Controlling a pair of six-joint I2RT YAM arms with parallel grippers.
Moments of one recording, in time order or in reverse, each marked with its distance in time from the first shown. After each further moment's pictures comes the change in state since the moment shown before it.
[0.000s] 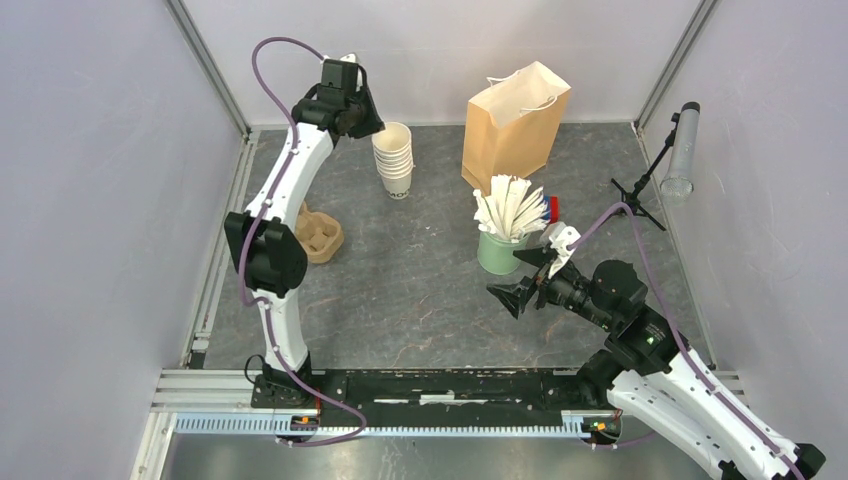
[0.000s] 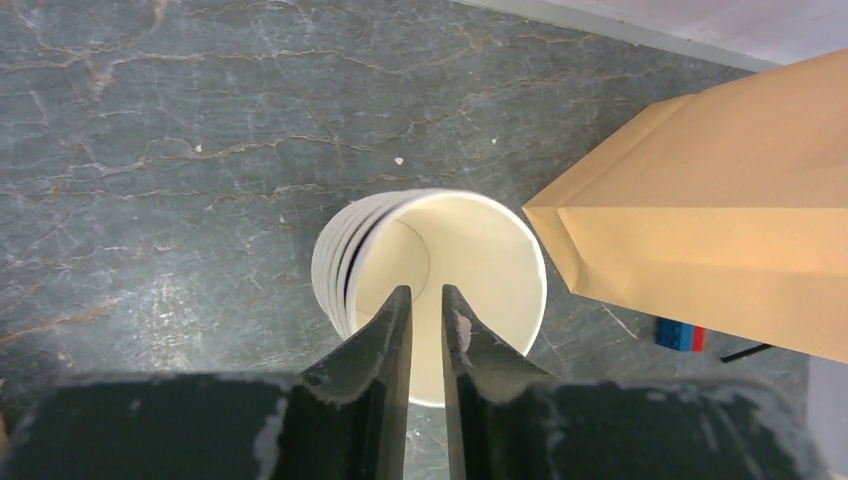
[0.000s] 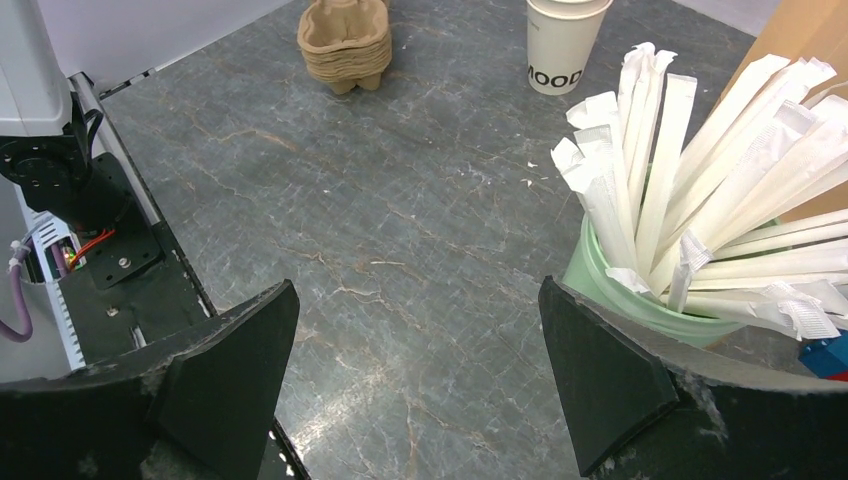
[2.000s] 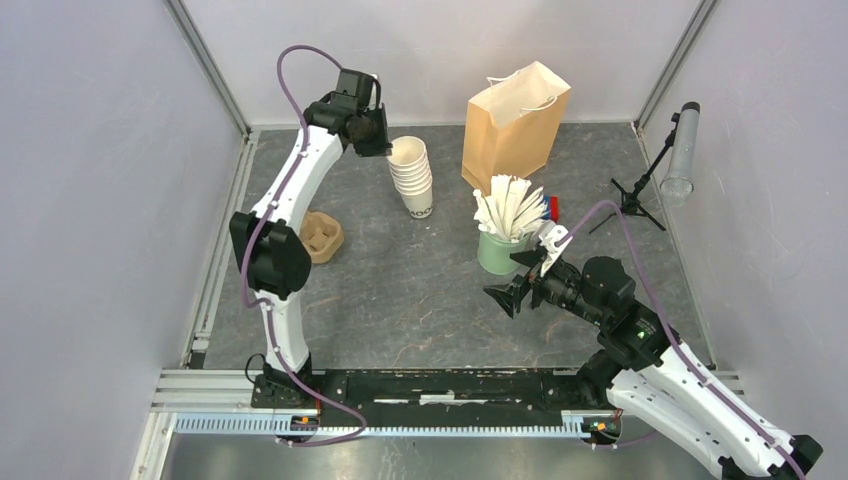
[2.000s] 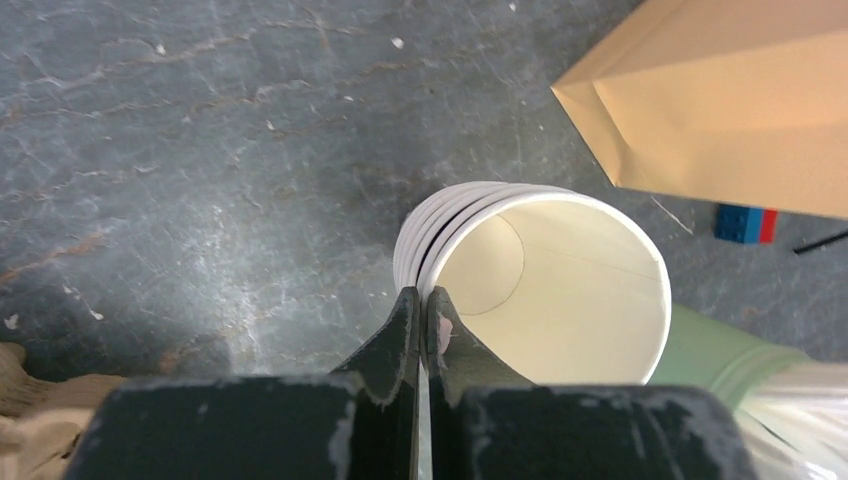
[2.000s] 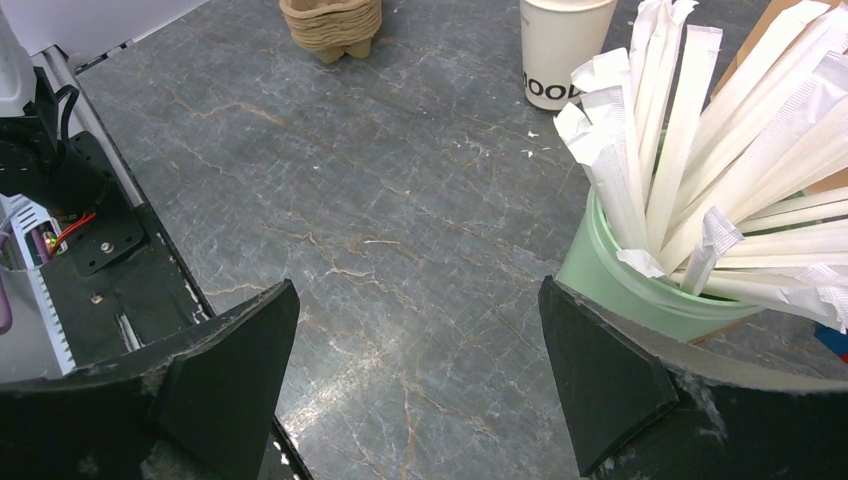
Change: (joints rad) left arm -0.050 0.009 -0.002 -0.168 0.033 0.107; right arm 0.000 0.048 -0.019 0.001 0.009 0.002
